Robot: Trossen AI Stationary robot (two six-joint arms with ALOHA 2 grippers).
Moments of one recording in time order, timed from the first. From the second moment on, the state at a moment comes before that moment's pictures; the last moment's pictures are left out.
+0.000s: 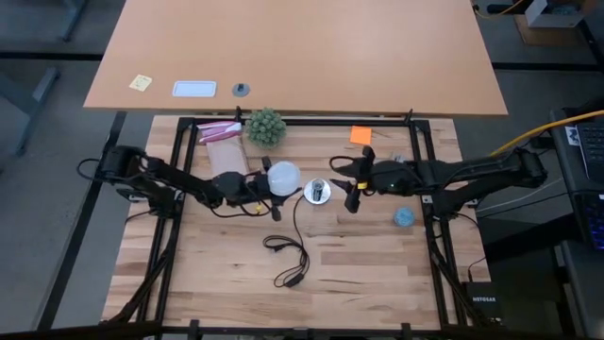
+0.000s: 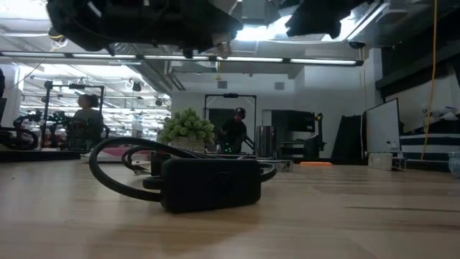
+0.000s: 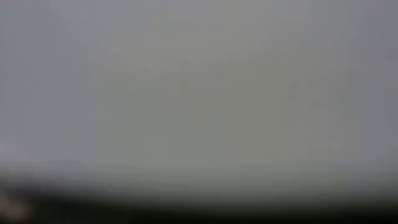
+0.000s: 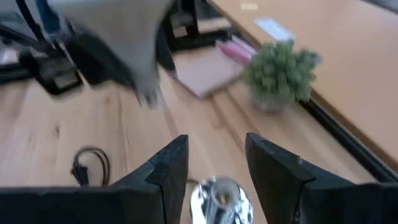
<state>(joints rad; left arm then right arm) -0.06 1.56 0.61 1.07 -0.29 0.15 0.10 1.15 0.92 -0.22 0.39 0.19</state>
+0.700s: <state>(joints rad) 0.06 1.82 0.76 1.07 -0.23 0.07 0.10 1.16 0.92 -0.16 0.44 0.17</state>
